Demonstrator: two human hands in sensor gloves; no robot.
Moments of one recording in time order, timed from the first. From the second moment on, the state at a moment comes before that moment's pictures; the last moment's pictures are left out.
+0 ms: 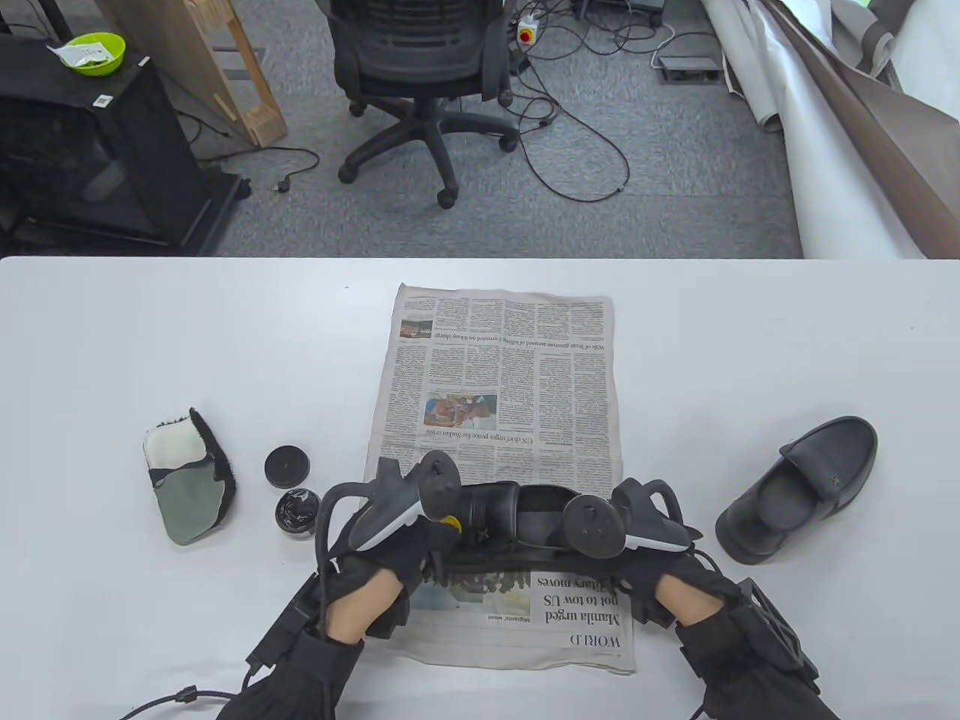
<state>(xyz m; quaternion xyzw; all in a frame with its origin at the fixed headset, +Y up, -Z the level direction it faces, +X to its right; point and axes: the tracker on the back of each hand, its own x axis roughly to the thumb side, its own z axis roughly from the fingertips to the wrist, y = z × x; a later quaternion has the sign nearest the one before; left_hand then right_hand) -0.098 -0.695 -0.259 -0.15 -0.07 0.05 0.98 0.131 -0.739 -0.265 0.31 0.09 0.94 0.05</state>
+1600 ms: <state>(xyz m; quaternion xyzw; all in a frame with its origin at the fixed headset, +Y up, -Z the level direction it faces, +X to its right) -0.120 -0.689 -0.278 -0.13 0.03 -0.01 0.99 0.132 -0.740 -0.266 0.32 0.09 0.94 0.06</state>
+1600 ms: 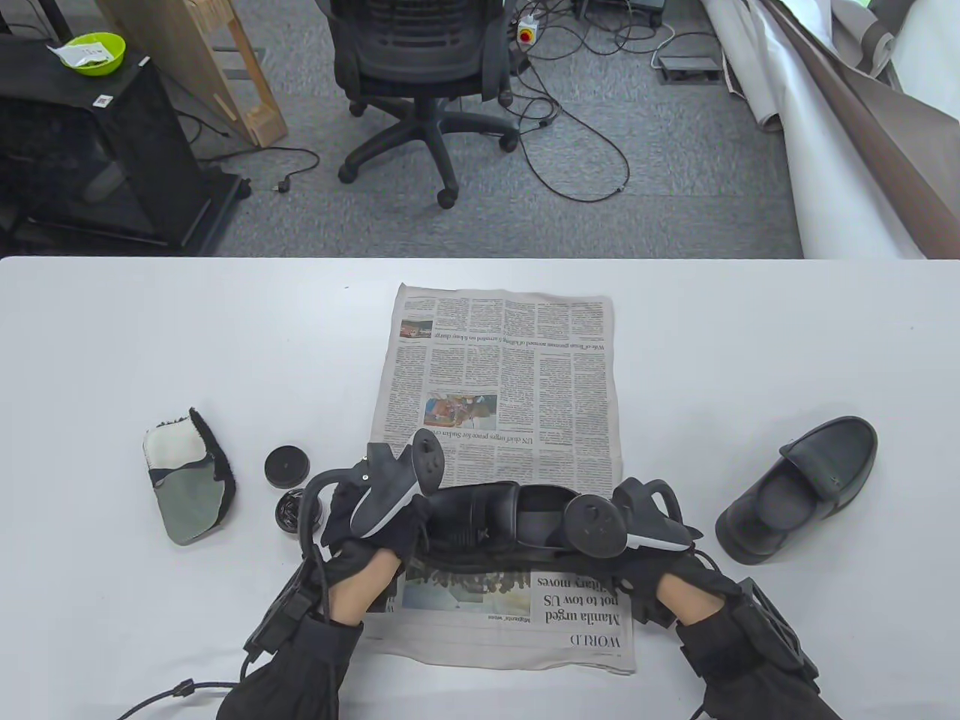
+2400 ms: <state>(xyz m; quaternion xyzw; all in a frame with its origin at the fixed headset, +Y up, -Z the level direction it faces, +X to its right) -0.060 -0.692 -0.270 0.04 -0.08 0.07 0.99 0.132 -0.741 -0.268 0.33 0.10 0.94 0.07</state>
